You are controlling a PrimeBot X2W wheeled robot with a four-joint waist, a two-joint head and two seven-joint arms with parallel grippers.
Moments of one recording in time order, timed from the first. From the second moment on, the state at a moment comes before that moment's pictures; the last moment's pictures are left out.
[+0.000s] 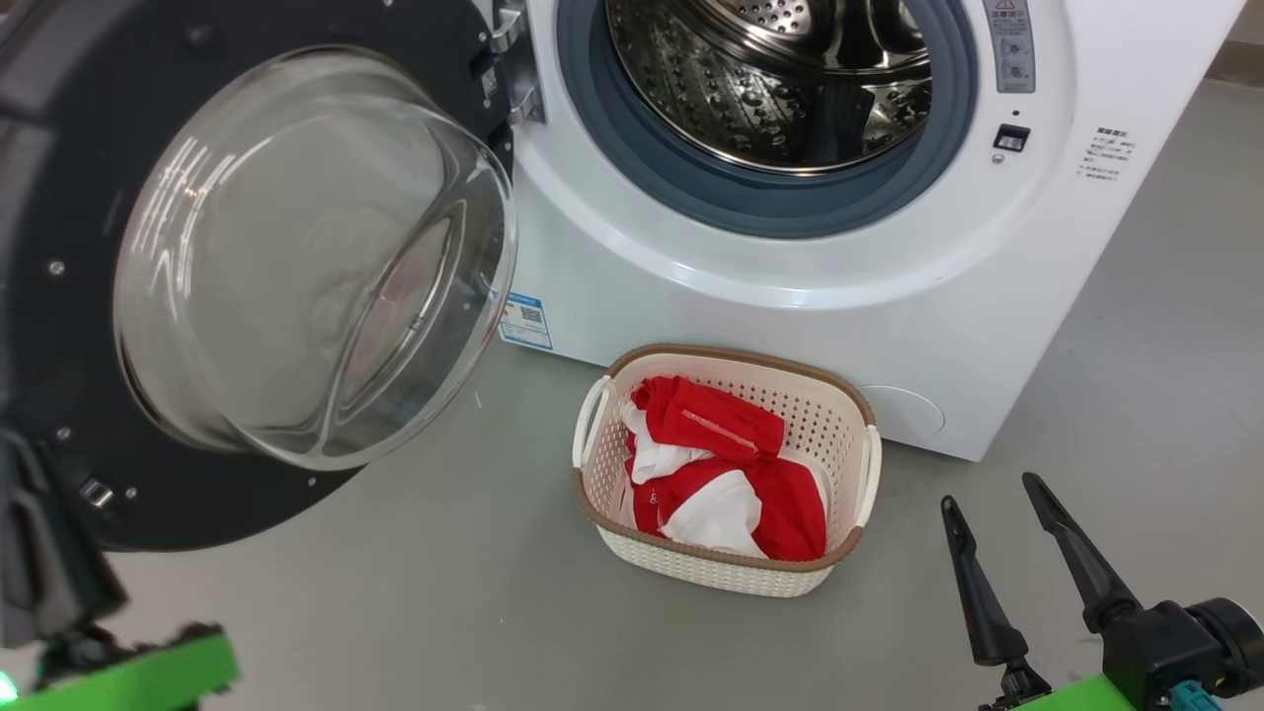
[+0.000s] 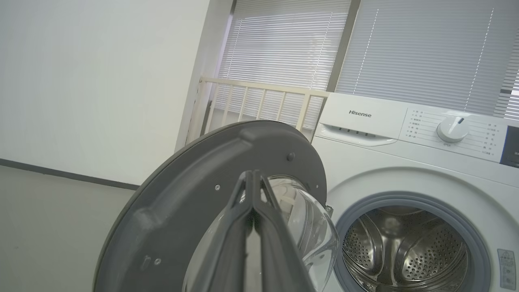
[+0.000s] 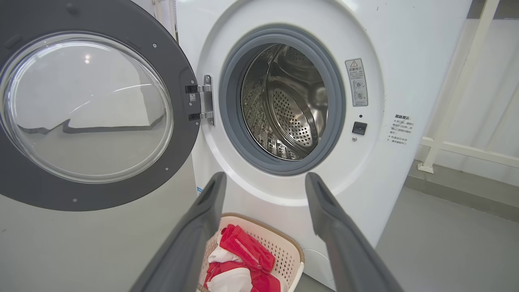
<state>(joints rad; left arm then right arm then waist) 0.00 0.05 0.13 -0.28 -0.37 0.25 -0.25 0.12 -0.04 -0.01 -0.01 0.08 0.12 -0.25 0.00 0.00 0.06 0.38</state>
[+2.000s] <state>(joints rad) -0.78 0.48 0.52 0.81 -1.13 0.11 0.47 0.12 -0.04 0.01 -0.03 0.07 0.12 -0.22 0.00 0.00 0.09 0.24</state>
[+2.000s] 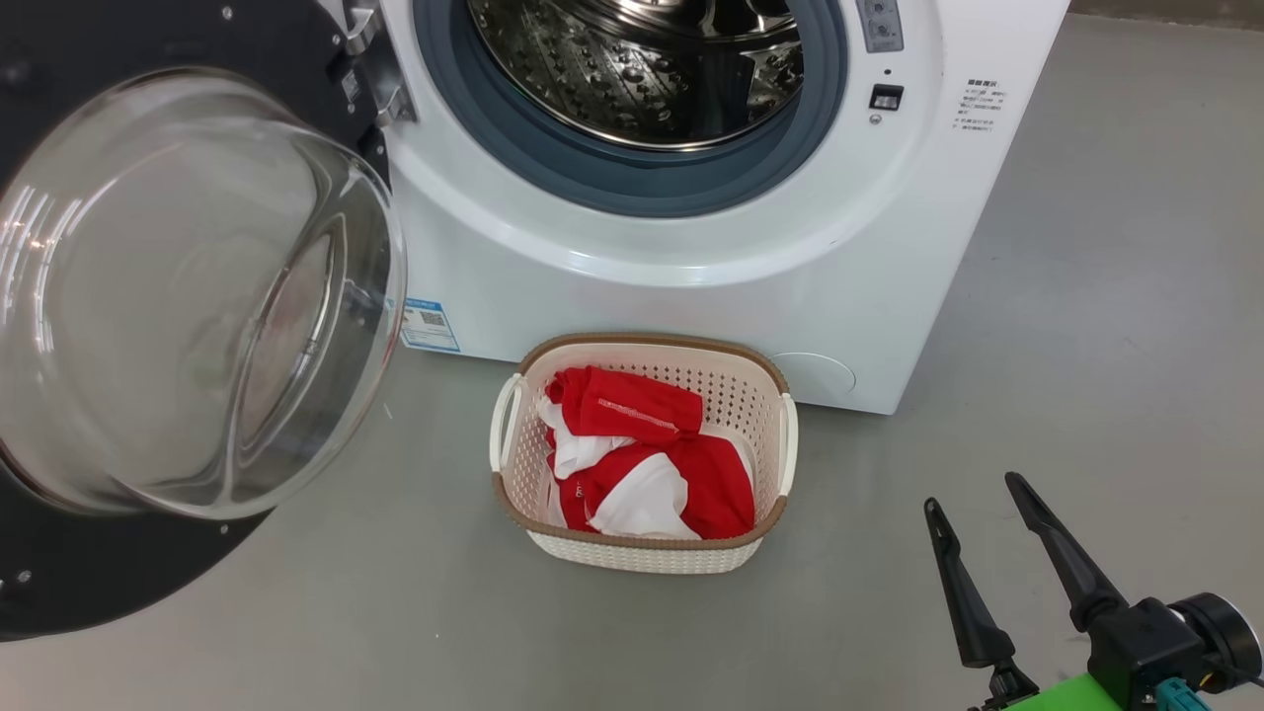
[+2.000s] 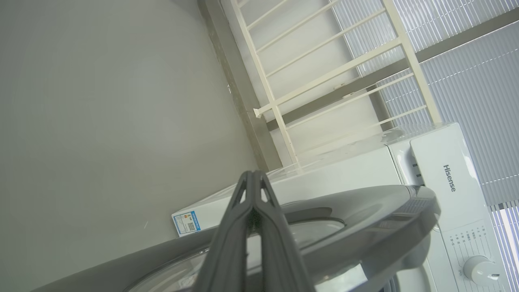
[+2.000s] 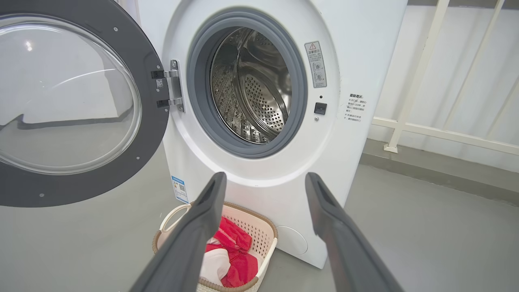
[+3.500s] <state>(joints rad) -0.43 0.17 0.54 0.20 -1.35 0.16 0.75 0.11 -0.04 0.00 -0.01 0.10 0.12 -0.25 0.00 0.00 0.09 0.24</state>
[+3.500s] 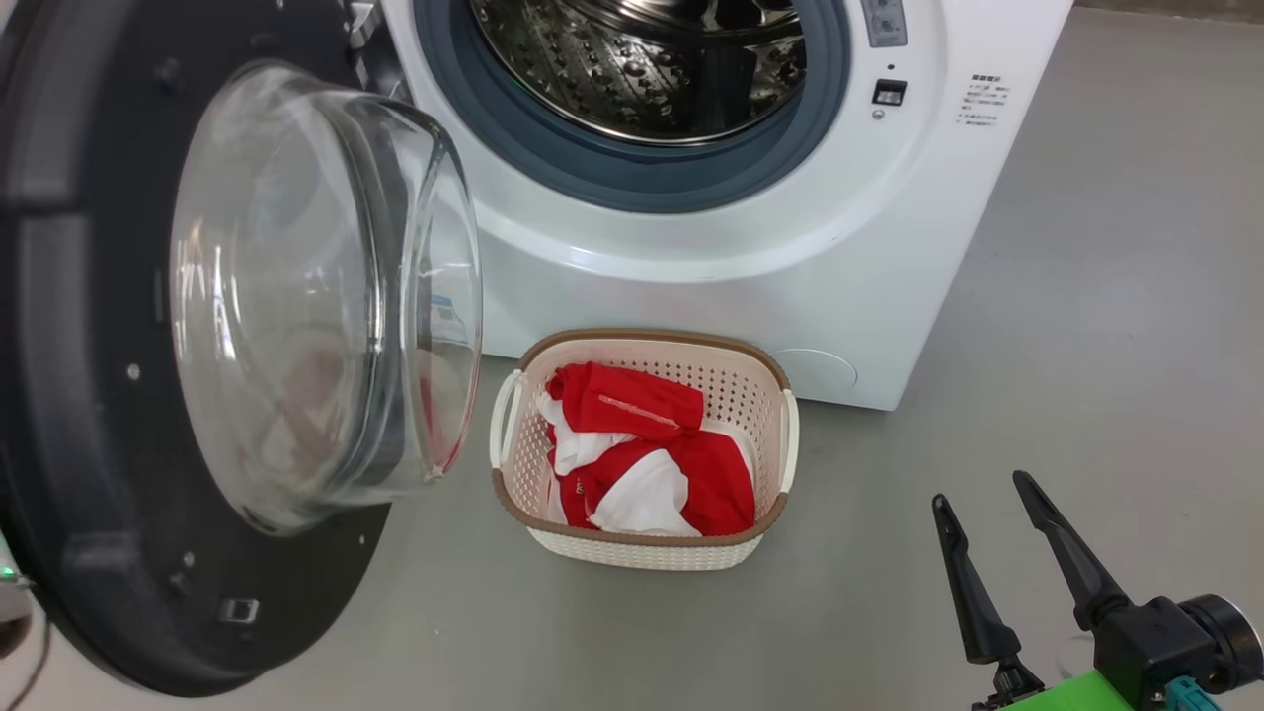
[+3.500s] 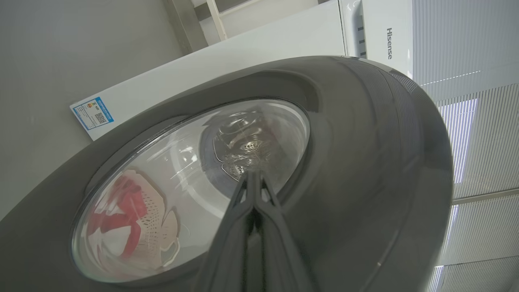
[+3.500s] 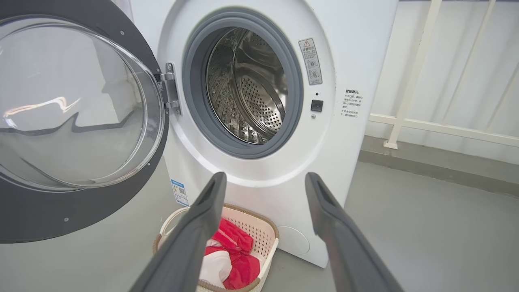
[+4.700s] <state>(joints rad) -0.29 0.04 0.35 -0.09 -1.48 0.18 0.65 0.10 -0.04 0.00 0.00 0.12 0.12 -0.26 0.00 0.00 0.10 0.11</state>
